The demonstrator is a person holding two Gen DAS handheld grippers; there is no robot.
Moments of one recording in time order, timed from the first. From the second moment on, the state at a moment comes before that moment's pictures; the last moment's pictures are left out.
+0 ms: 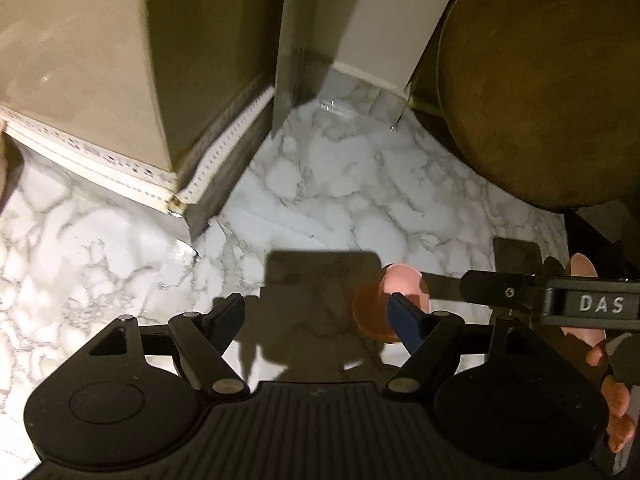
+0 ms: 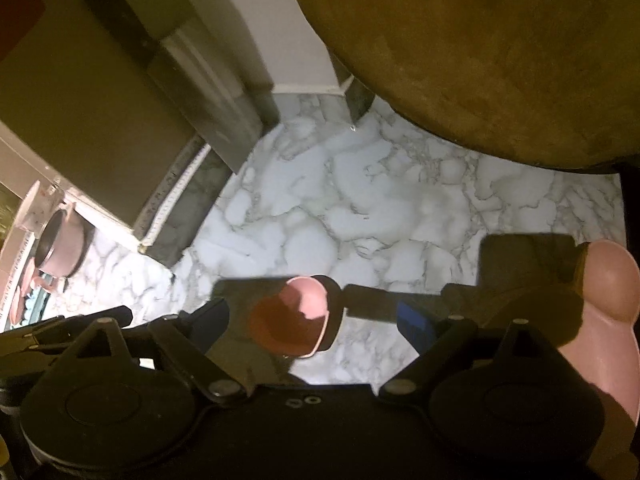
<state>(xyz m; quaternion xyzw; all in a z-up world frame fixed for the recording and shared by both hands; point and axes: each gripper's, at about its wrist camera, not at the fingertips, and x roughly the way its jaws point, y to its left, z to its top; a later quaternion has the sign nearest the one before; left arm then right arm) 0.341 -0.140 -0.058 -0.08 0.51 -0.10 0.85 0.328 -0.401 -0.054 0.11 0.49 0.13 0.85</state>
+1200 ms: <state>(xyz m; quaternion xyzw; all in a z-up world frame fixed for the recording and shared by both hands) 0.378 -0.171 -0.113 -0.06 0.57 -0.13 0.81 0.369 -0.391 -0.121 0.11 0.56 0.17 0.80</state>
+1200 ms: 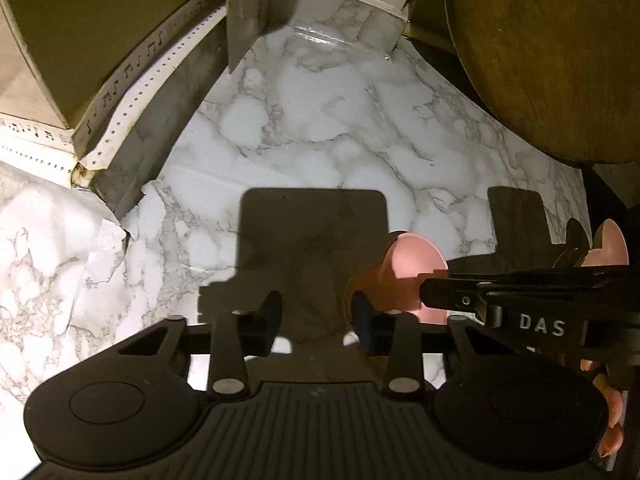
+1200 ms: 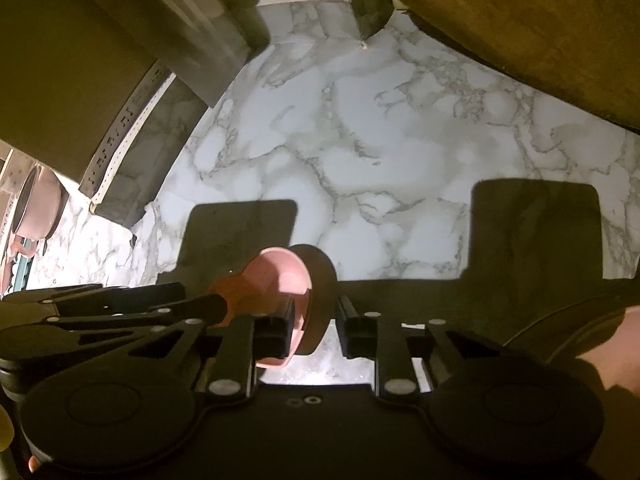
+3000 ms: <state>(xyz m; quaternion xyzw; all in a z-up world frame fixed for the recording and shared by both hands) 0.248 -0.123 -0.019 -0.07 0.49 -0.18 0.85 0.242 -0.352 -0.025 0.12 0.48 0.20 0.85</state>
